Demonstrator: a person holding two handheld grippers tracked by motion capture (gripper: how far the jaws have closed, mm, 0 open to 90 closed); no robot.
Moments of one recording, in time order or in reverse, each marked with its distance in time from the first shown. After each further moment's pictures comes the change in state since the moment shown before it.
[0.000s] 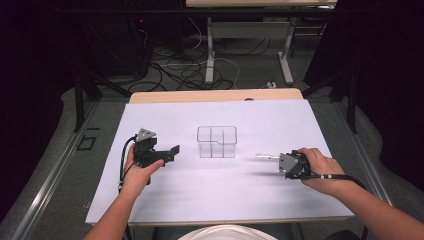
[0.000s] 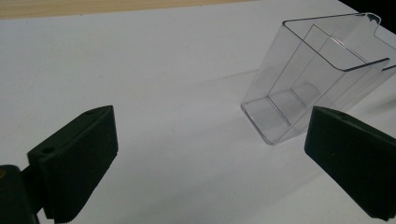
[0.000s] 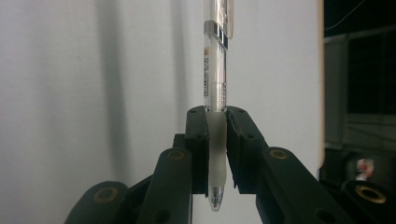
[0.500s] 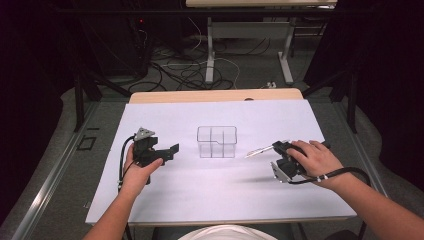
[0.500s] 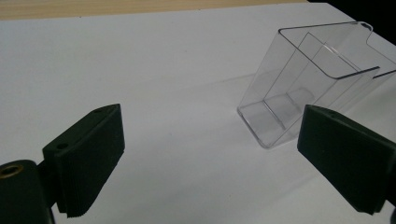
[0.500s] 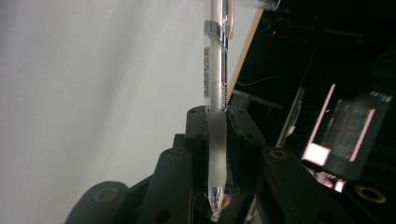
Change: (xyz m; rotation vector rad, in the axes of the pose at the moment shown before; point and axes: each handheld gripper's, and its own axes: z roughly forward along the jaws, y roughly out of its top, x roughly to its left) left arm 0.000 0.004 -0.004 -0.008 -0.010 -0.017; right arm -0.009 0.031 -0.016 -0.052 -0.285 -0.543
